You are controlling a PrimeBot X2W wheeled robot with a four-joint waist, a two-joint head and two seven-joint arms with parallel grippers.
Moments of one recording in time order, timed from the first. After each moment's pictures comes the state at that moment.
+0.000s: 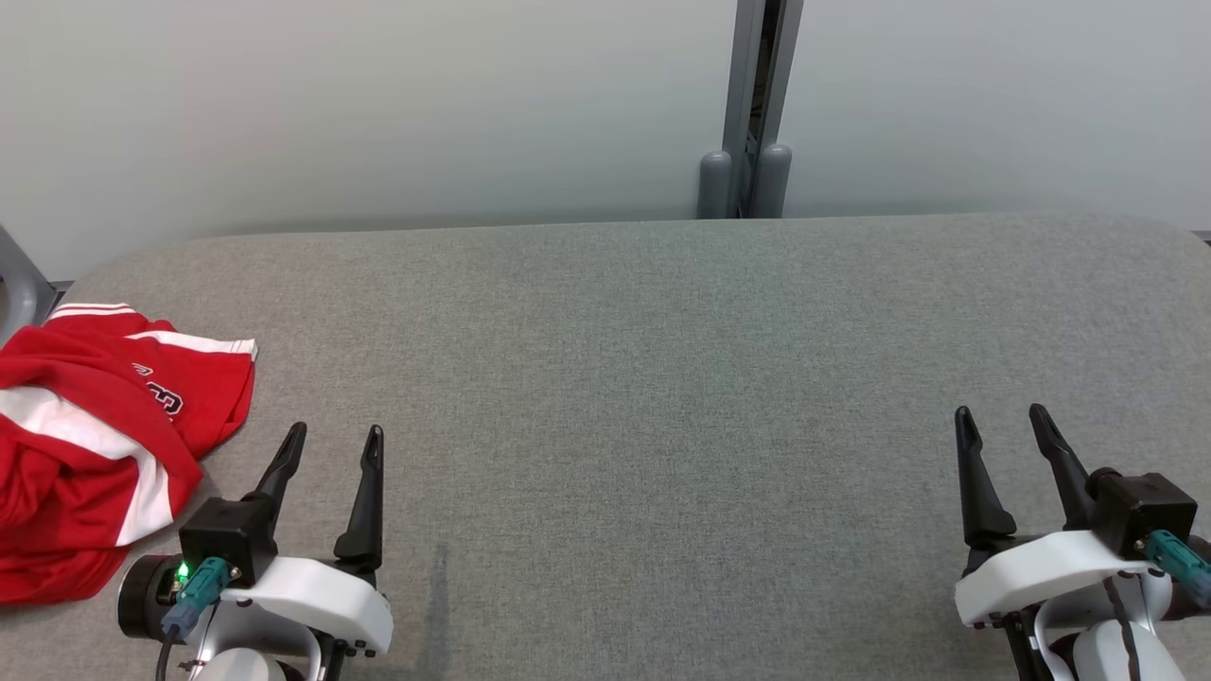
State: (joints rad) left arm -0.10 0.17 -0.18 0.21 -0.30 0.05 -0.16; right arm -0.15 -0.06 0.00 0.30 0.17 0.13 -0.20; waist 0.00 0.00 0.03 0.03
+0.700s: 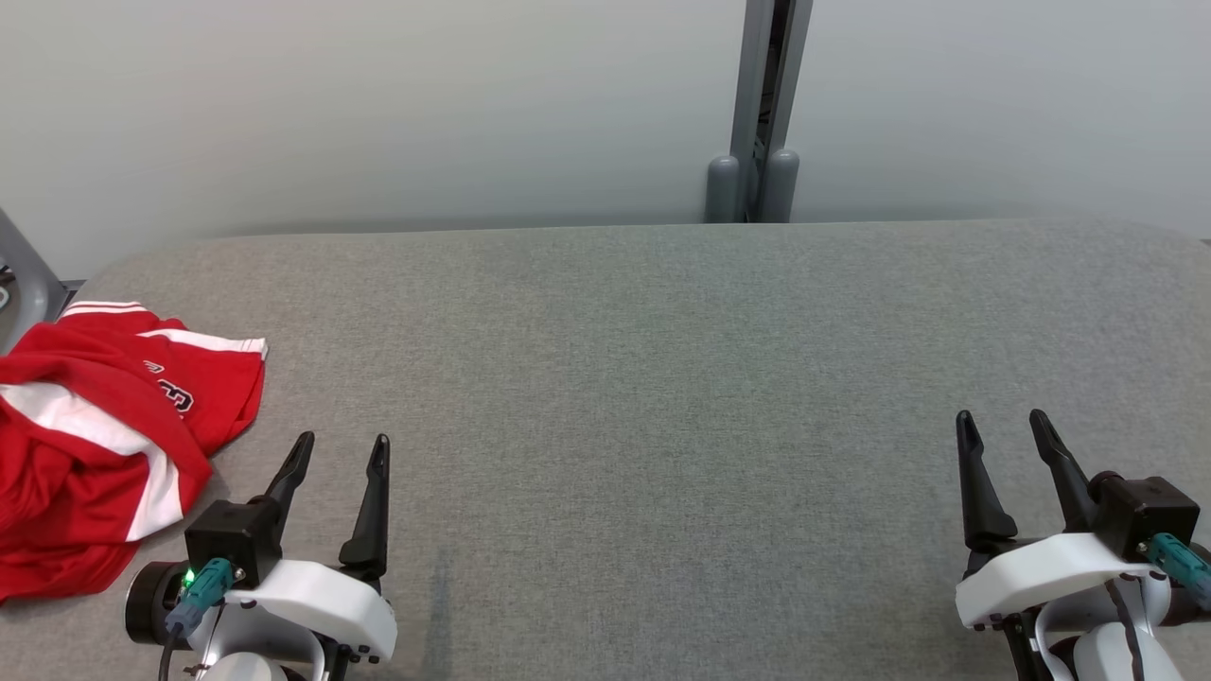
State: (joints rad) left arm -0.10 0.18 -0.19 0.22 -0.32 0.05 -0.14; right arm -0.15 -0.06 0.00 0.32 0.19 0.13 -0.21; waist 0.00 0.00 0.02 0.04
